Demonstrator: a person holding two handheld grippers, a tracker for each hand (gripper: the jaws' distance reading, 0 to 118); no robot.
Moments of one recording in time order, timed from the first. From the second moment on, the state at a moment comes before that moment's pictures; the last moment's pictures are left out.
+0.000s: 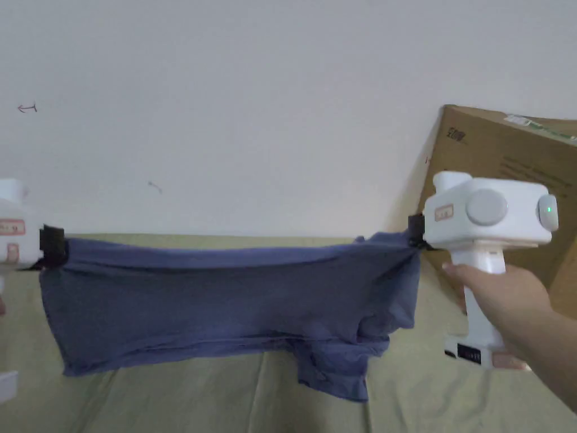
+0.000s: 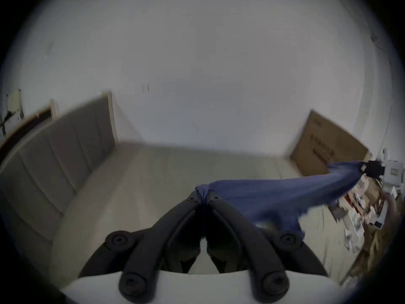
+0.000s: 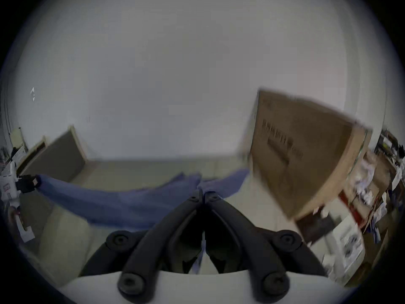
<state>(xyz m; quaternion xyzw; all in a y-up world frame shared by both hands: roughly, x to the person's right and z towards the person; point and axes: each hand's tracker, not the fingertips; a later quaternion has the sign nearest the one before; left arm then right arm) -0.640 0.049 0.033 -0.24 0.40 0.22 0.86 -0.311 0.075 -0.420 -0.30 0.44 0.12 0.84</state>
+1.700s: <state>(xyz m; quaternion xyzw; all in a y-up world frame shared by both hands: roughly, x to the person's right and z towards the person) -0.297 -0.040 0.303 -0.21 0.43 0.33 0.82 0.022 -0.062 -0.184 -0.38 0.49 0.02 0.79</state>
